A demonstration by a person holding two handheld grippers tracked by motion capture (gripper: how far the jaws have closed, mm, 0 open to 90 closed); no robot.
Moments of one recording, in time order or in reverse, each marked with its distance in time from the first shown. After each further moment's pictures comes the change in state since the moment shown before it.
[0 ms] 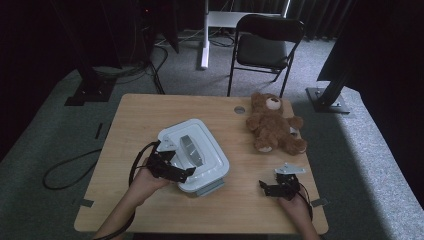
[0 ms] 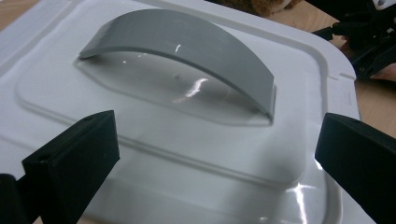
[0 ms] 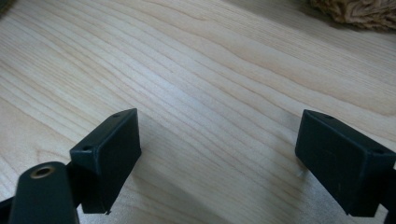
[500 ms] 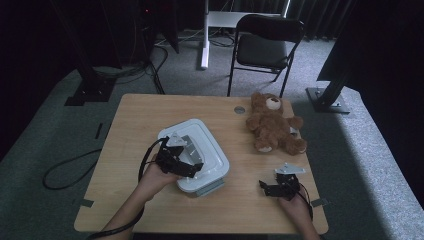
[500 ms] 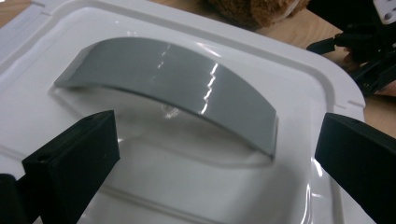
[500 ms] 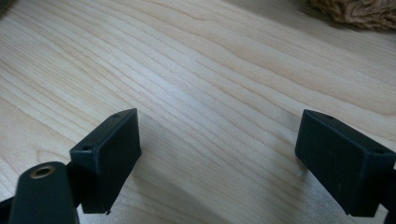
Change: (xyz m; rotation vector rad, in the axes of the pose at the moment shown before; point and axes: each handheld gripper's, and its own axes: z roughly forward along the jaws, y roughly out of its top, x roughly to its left) left arm -0.003 0.015 0.020 -0.010 -0.001 -0.017; right arm 0.000 0.000 0.000 -0.002 0.000 -0.001
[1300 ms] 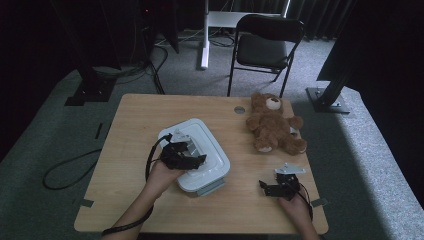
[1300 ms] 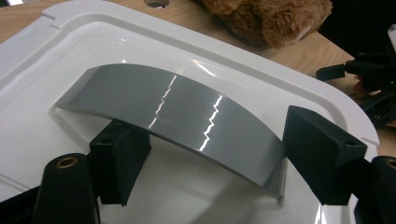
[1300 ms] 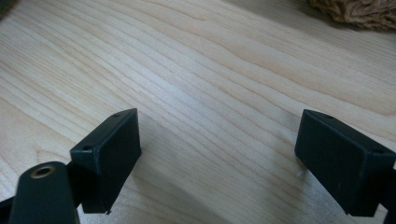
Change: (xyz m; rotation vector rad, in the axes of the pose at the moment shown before) left arm -0.002 0.006 0.010 -0.043 0.019 -0.057; right arm 0.000 0.000 0.000 0.001 -0.001 0.001
